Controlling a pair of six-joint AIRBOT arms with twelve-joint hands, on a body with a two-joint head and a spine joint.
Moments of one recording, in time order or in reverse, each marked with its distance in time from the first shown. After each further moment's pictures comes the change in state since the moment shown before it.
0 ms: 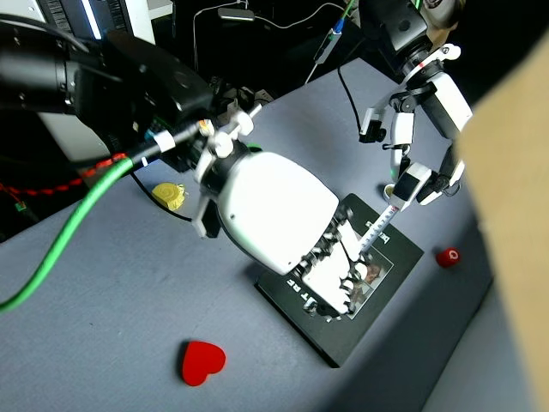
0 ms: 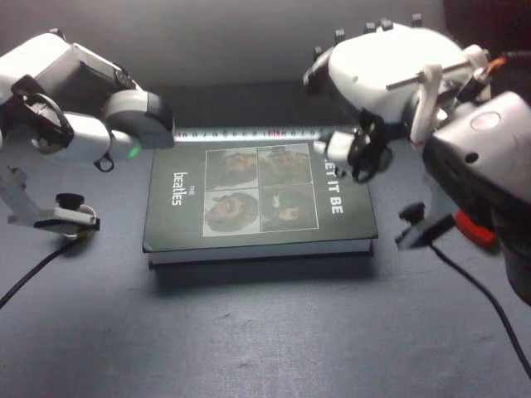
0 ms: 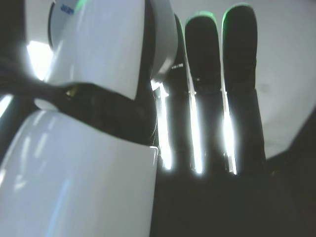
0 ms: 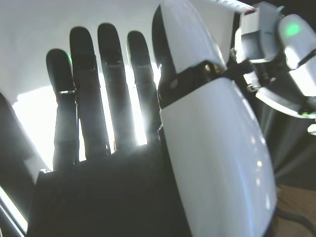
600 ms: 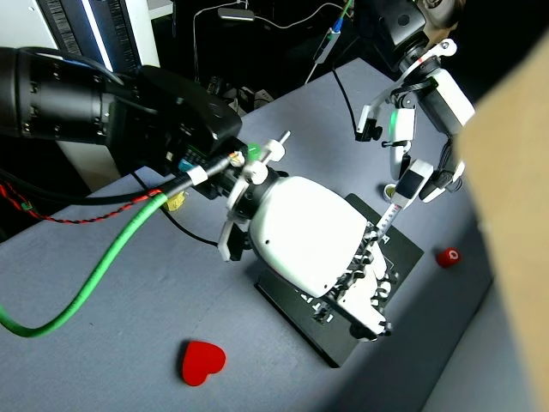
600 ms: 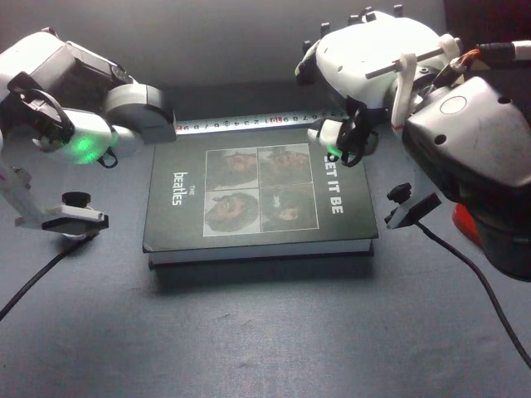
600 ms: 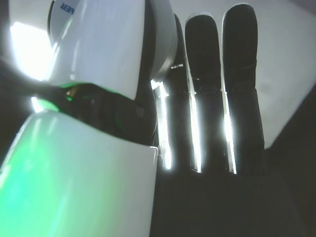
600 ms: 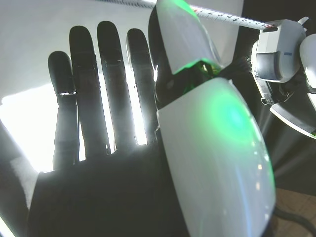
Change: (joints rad) left arm -0.012 0.004 -0.029 -0.076 -0.043 0.003; right arm -0.014 -0.060 0.124 -0.034 -0.069 0.012
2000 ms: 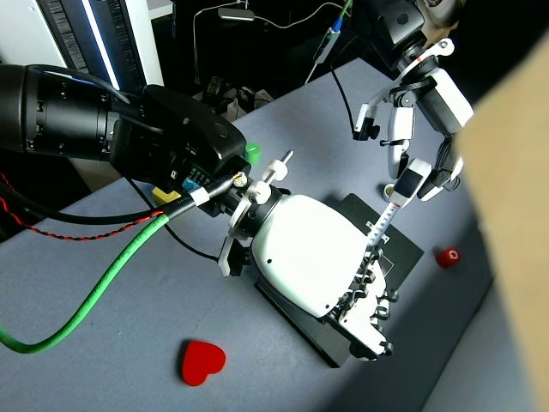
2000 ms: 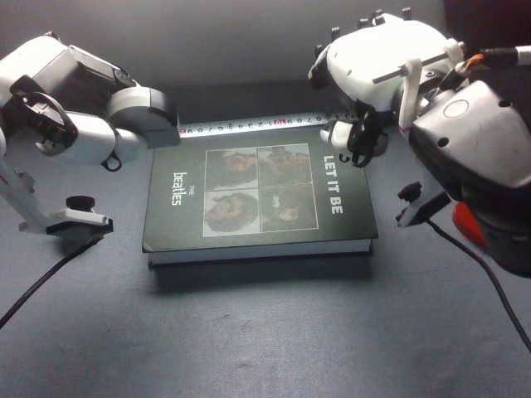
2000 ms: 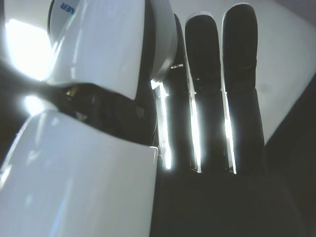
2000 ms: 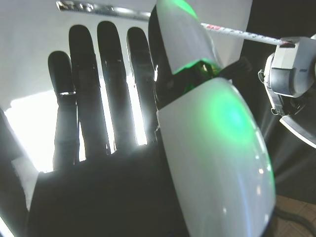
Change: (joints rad) left arm 0.000 0.001 -0.014 -0.022 -0.002 -0.001; right arm -0.029 -0.006 0.039 -0.014 -0.008 -0.005
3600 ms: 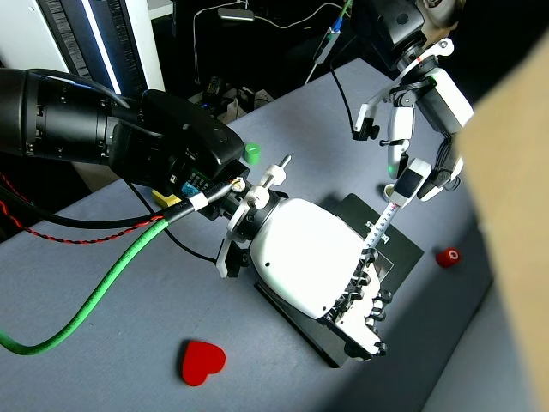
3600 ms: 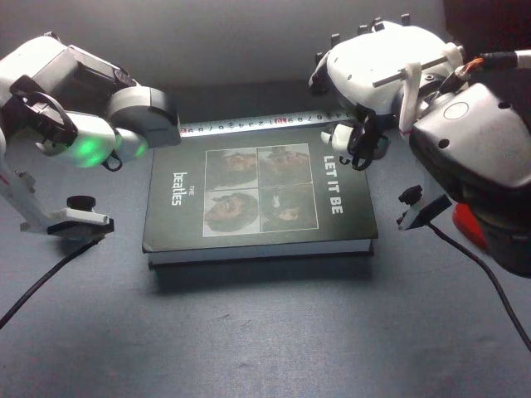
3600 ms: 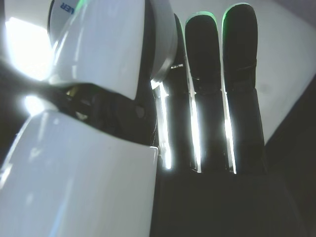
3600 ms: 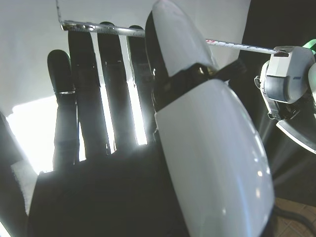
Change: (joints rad) left arm 0.000 0.000 0.000 -0.001 0.000 -0.008; right arm 0.000 0.000 0.005 0.004 -0.015 0.000
